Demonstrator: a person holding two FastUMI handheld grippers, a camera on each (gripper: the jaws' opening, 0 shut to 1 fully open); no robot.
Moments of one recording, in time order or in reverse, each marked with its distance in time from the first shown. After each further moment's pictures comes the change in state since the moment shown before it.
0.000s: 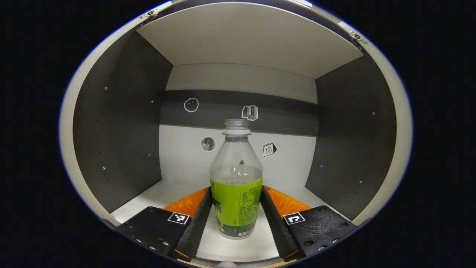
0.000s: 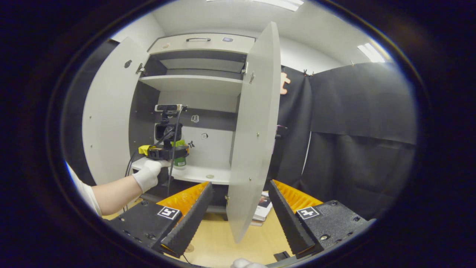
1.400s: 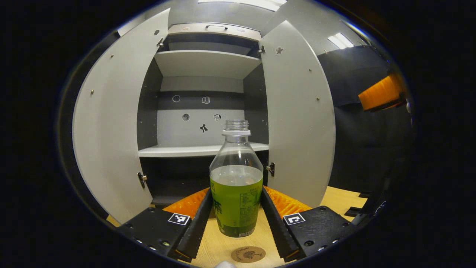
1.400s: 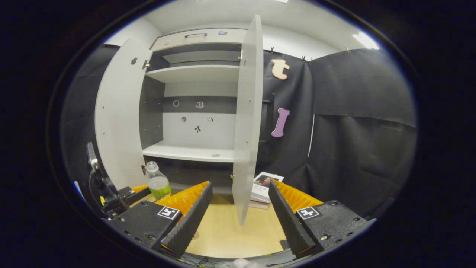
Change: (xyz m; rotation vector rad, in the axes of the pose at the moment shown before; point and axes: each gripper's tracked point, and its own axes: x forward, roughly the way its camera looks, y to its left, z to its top) left arm -0.334 -0.038 -0.171 0.081 0.016 -0.314; right arm -0.046 -0.016 -0.072 0.049 0.109 0.058
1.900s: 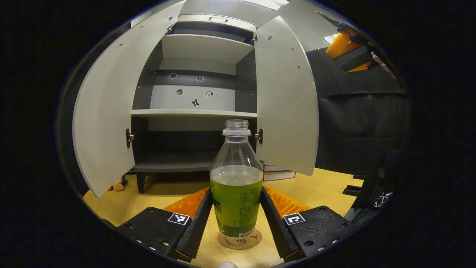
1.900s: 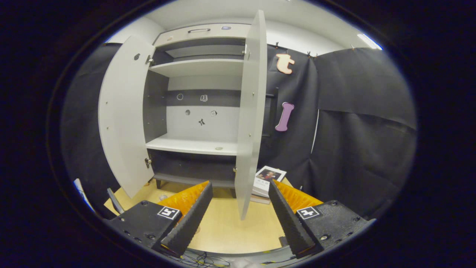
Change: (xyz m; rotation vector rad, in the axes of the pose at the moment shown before) left arm -0.014 -0.020 -0.117 -0.018 0.031 -0.084; right arm -0.004 0.004 -0.005 -0.034 0.061 0.038
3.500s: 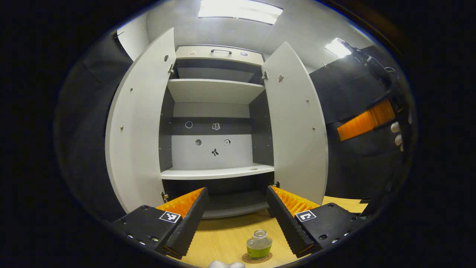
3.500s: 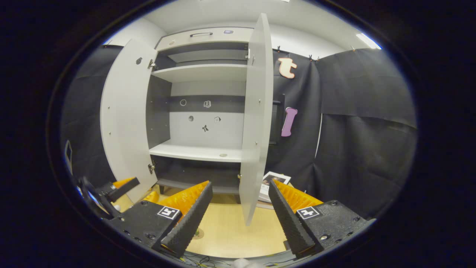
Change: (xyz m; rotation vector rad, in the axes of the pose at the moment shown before) left arm -0.055 0.040 0.210 0.082 -0.181 0.179; right arm 0.011 0.003 0.020 0.021 -0.091 0.018
